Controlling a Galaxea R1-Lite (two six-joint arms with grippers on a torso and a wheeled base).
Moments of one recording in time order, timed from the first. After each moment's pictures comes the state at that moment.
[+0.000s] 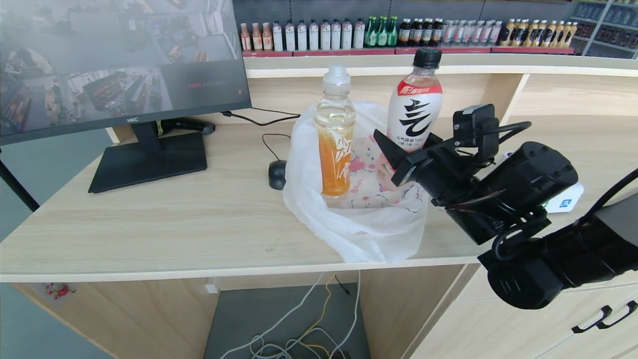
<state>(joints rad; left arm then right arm) 0.00 0.00 0.00 0.00 0.00 0.00 0.50 1.97 -0.87 -1.56 0.07 -0.10</state>
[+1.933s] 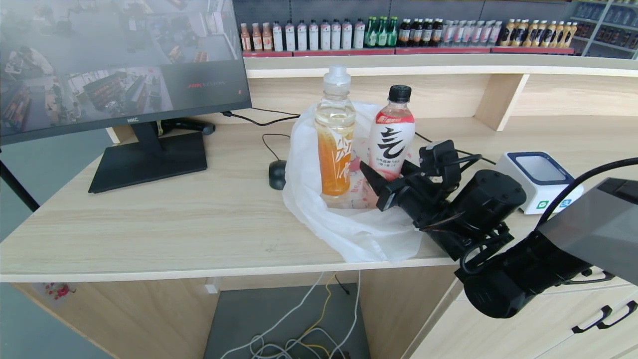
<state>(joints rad) 0.00 0.00 0.00 0.00 0.00 0.00 0.50 2.10 -0.86 -1.56 0.07 -0.10</state>
